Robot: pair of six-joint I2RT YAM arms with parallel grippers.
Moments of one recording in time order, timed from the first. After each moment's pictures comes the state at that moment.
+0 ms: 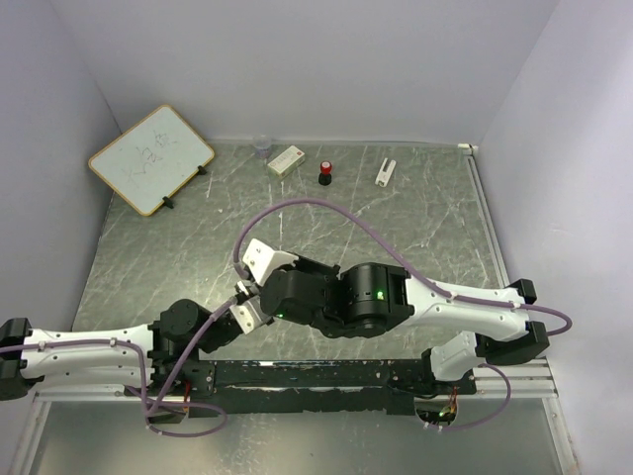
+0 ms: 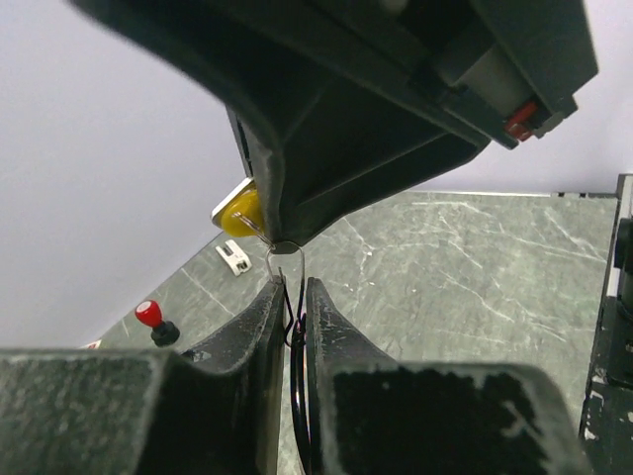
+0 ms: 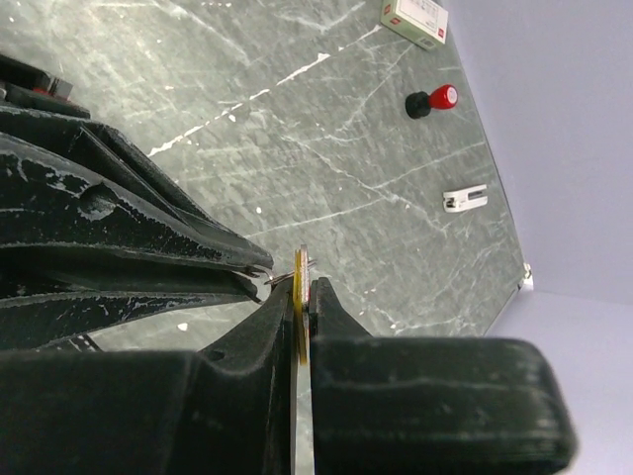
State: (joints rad) left arm -1.39 0.76 0.38 0.71 -0.32 0.41; right arm 1.54 1.48 1.75 -1.15 0.82 -0.04
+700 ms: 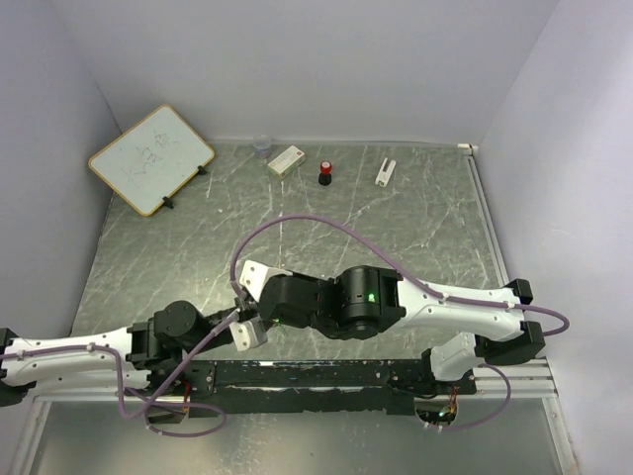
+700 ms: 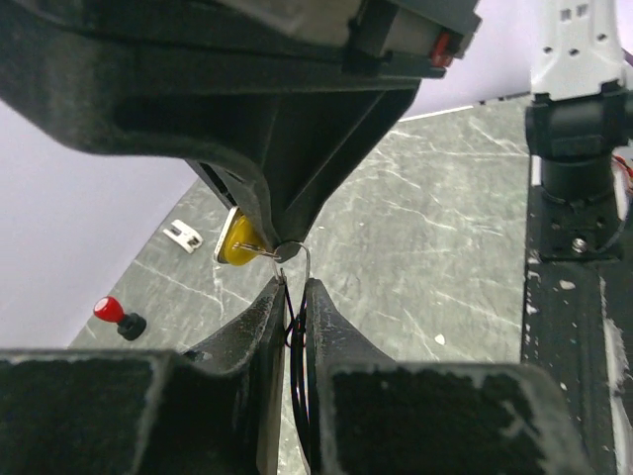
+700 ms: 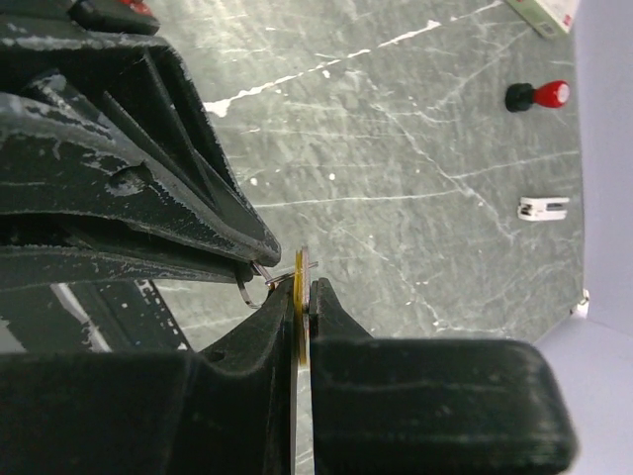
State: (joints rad) left arm -1.39 0.61 0.41 0.34 -0.16 0.45; right arm 1.53 1.49 1.71 -1.22 0.61 -0.04
